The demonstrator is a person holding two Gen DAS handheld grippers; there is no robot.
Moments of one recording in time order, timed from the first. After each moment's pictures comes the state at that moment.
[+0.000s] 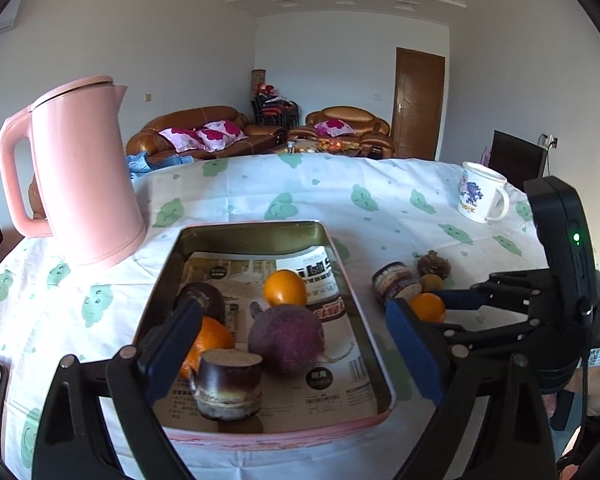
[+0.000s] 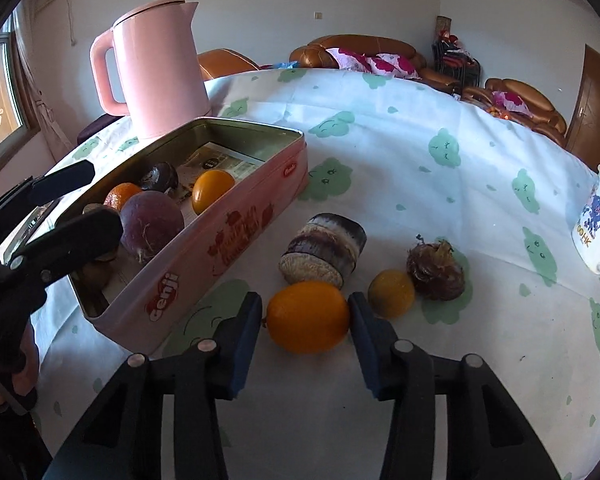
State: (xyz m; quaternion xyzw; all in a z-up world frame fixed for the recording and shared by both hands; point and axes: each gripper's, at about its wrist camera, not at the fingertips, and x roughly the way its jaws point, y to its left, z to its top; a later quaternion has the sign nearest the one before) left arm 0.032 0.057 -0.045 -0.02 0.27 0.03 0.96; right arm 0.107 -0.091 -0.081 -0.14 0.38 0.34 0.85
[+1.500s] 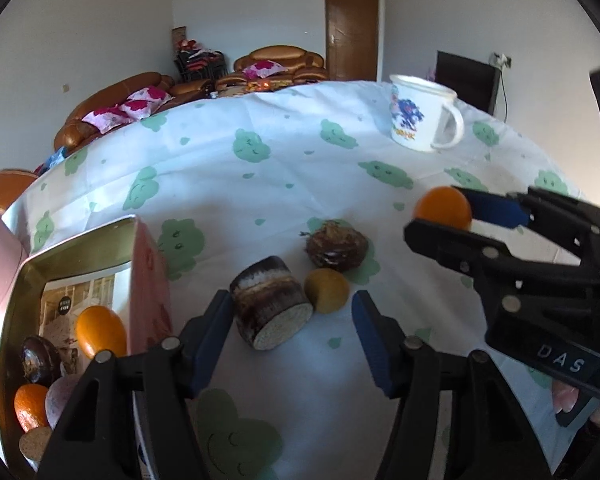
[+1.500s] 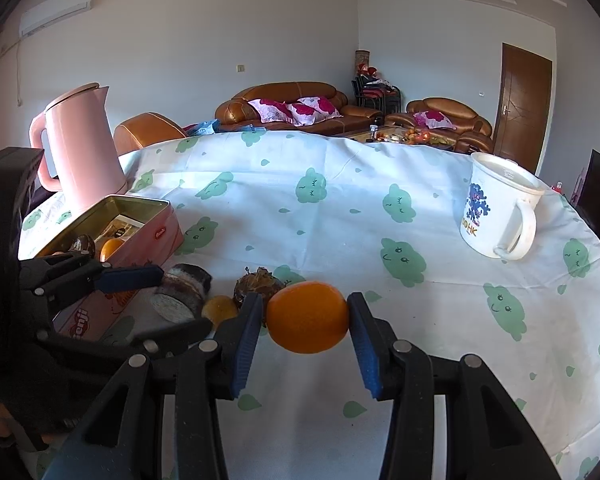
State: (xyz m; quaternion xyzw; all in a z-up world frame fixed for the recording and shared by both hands) left arm 0.124 -0.051 -0.077 0.06 0.39 -0.08 0.92; right arm 0.122 -0.182 -0.053 -0.07 0.30 0.22 0.92
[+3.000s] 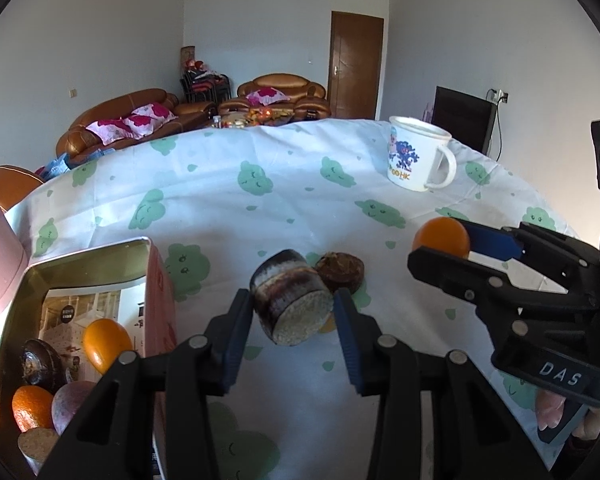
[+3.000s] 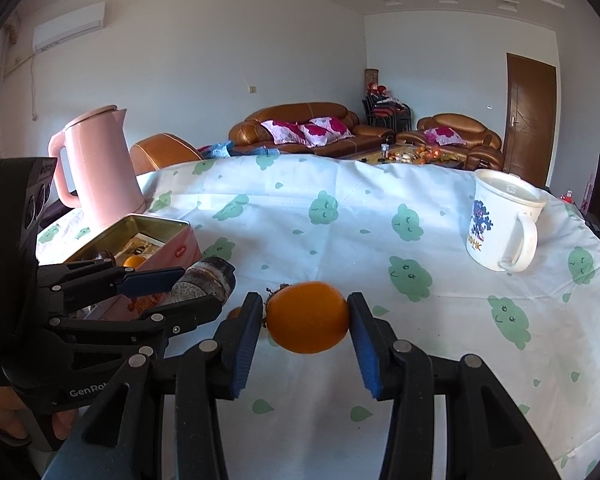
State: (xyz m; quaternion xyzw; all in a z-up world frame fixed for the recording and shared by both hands) left arm 0.113 -0.036 -0.060 0.01 0.33 -0.08 0.94; right arm 0.111 -0.192 -0.045 -0.05 0.26 0.25 0.93
